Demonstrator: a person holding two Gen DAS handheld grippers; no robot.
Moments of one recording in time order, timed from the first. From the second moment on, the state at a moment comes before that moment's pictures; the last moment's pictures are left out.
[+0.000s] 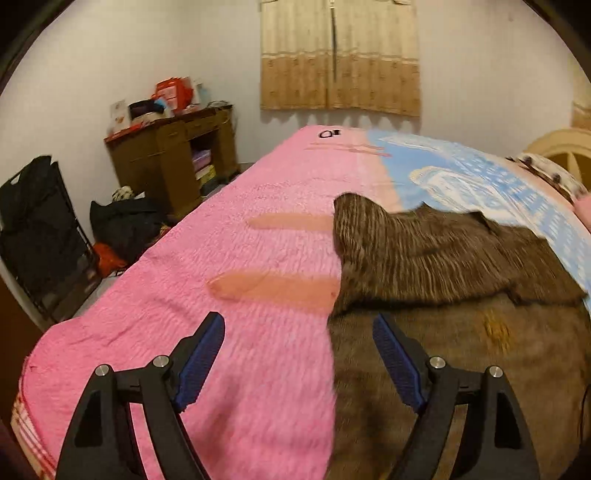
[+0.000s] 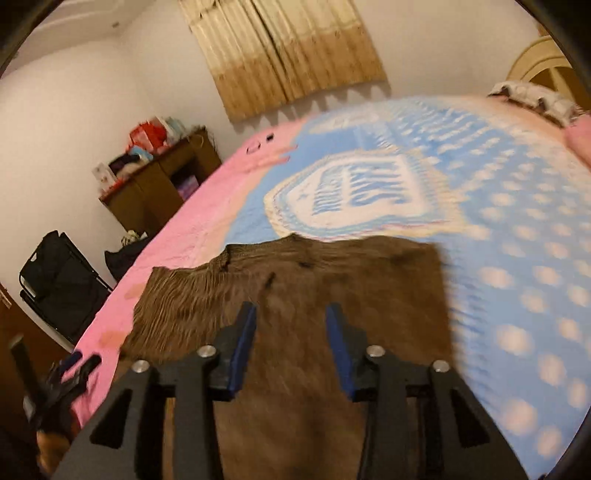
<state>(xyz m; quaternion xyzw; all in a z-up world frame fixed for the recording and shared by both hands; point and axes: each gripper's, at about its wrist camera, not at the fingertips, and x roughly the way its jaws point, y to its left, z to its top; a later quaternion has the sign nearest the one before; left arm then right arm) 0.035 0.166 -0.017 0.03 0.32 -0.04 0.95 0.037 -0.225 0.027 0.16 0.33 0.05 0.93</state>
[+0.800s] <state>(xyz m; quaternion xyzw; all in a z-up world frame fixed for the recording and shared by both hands) -0.108 0.224 -0.053 -0.06 0.42 -0.16 0.89 -0.274 -0.309 0.162 0.22 0.10 0.05 0.97</state>
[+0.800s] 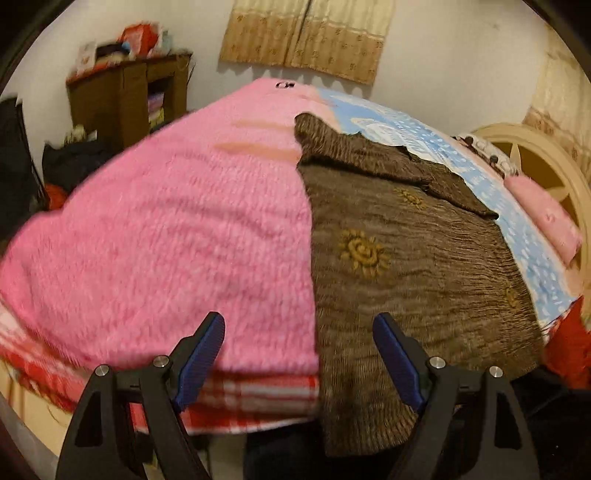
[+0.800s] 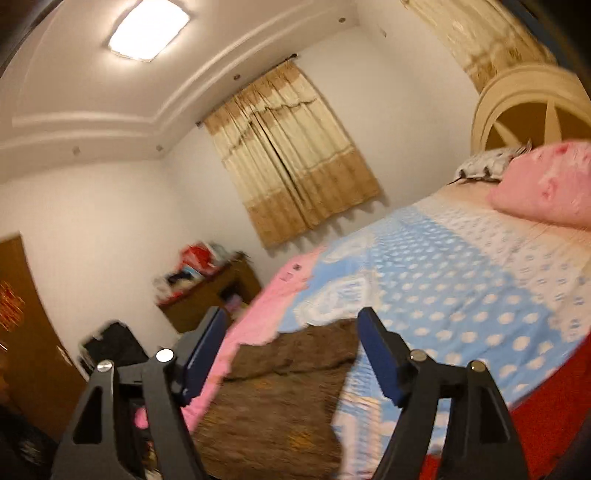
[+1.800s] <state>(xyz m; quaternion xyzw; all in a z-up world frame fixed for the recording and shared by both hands) -0.146 0.180 -0.100 -0.06 0.47 -0.29 0.83 -0.165 -0.231 -0.086 0.28 0.48 0.10 0.83</state>
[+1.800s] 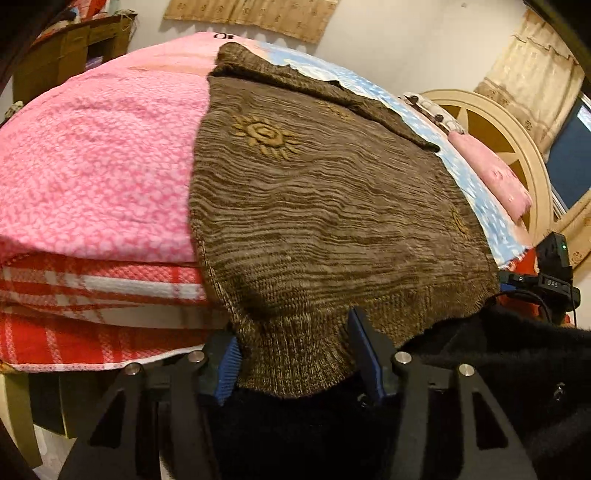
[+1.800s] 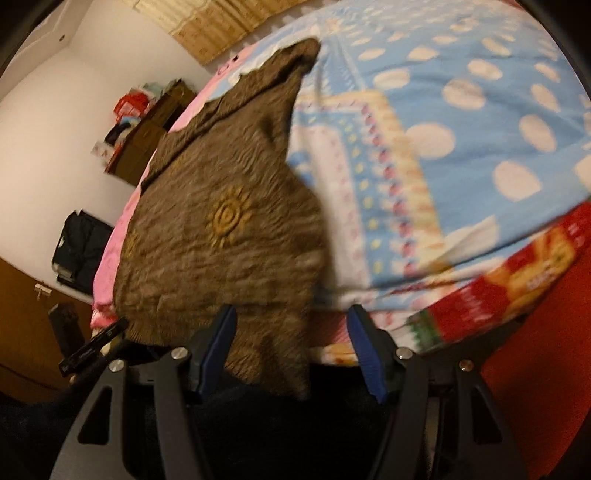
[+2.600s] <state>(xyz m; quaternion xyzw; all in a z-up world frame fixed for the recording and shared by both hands) -0.143 0.186 -0.017 -0.12 0.37 -0.36 0.85 -0.166 -0.246 -0.013 0.39 0.35 0.23 0.82</state>
